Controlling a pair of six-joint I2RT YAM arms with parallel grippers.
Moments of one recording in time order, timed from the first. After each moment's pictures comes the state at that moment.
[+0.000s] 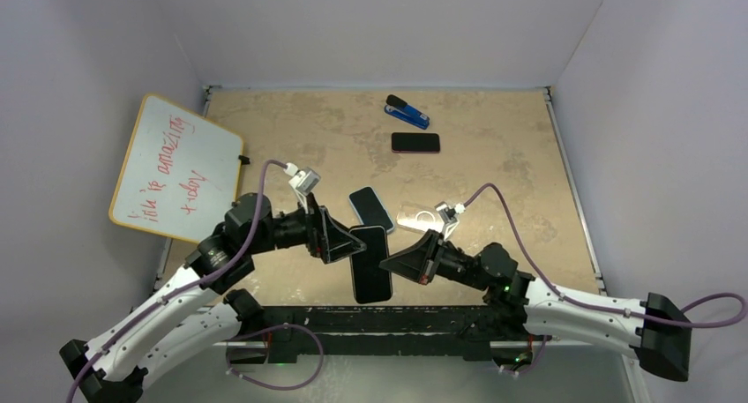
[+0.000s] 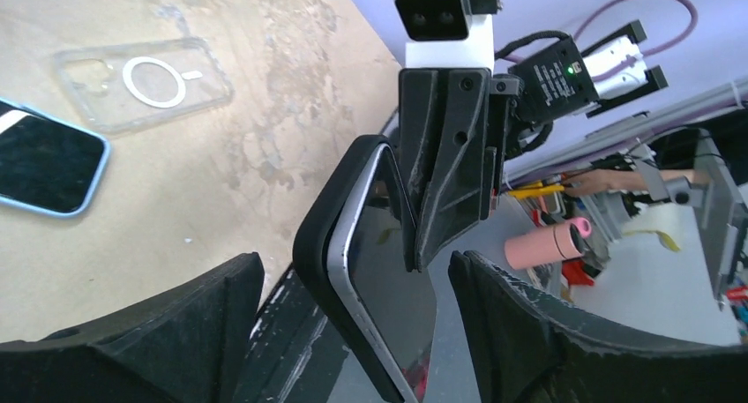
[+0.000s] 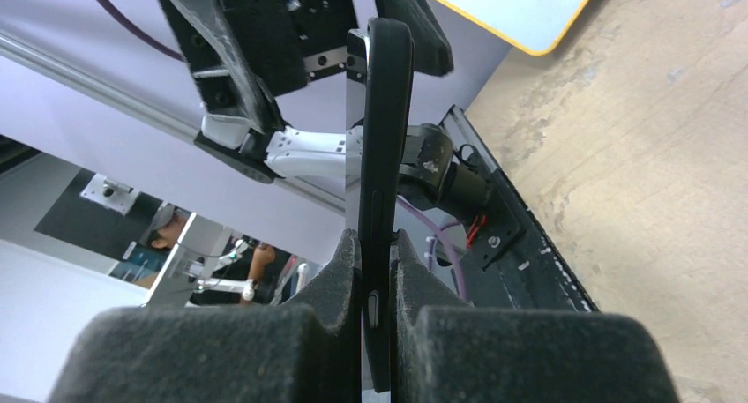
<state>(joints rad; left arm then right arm) -0.75 0.67 0.72 -0.27 0.45 -0.66 1.11 0.67 0.20 0.61 -0.14 1.06</state>
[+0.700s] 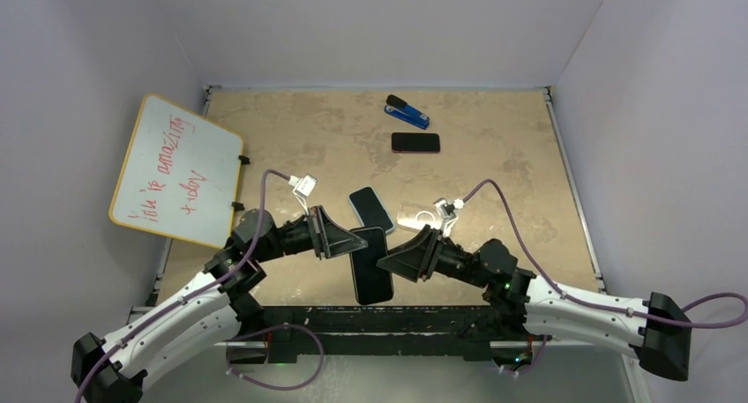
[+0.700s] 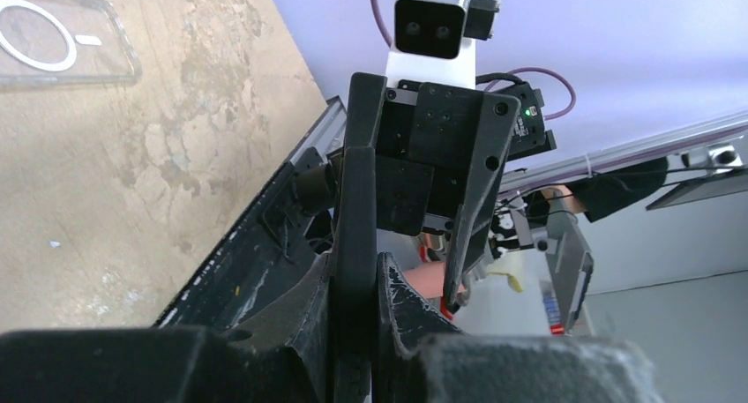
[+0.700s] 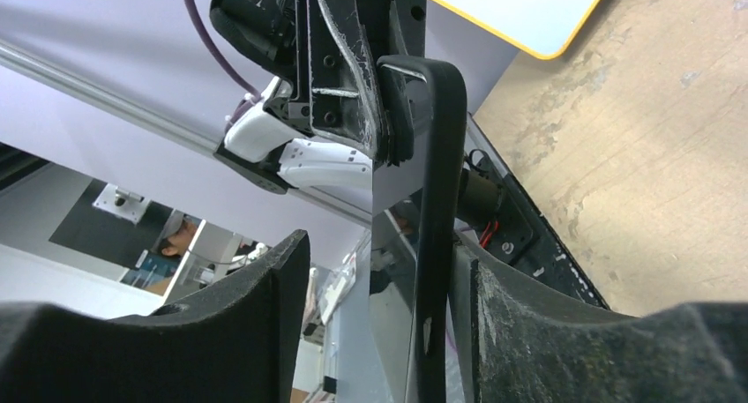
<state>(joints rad) -0.75 0.64 0.45 0.16 0.50 -1.06 1.11 0.69 0.24 0.61 -0.15 1.09</state>
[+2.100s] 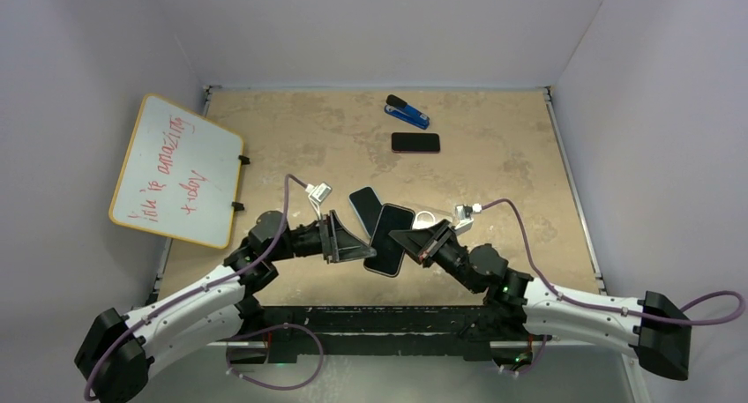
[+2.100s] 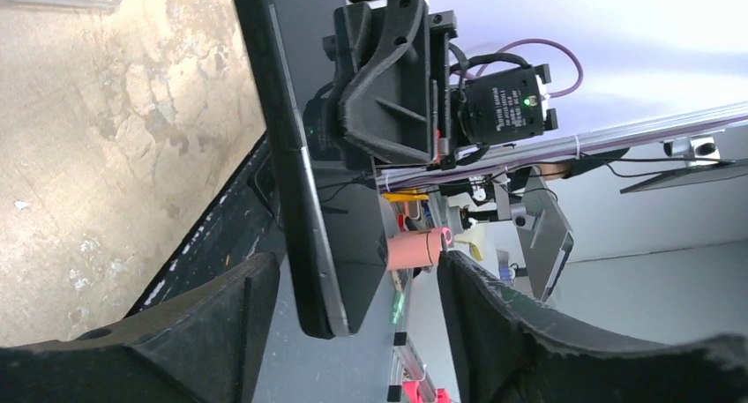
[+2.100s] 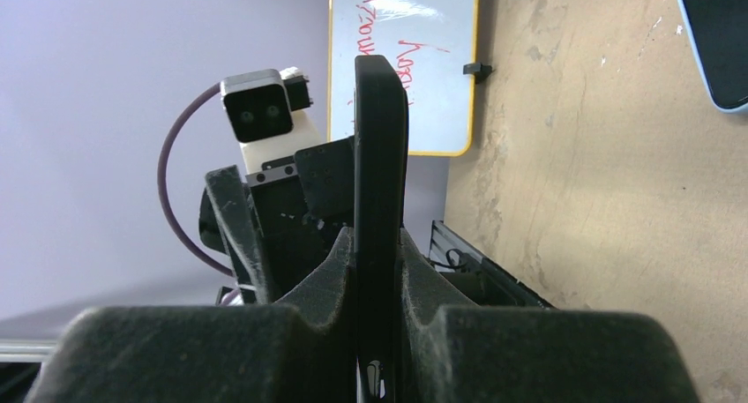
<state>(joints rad) -0.75 0.78 0.33 0.40 0.60 -1.18 1.11 0.70 0.19 0.50 0.29 1.44</state>
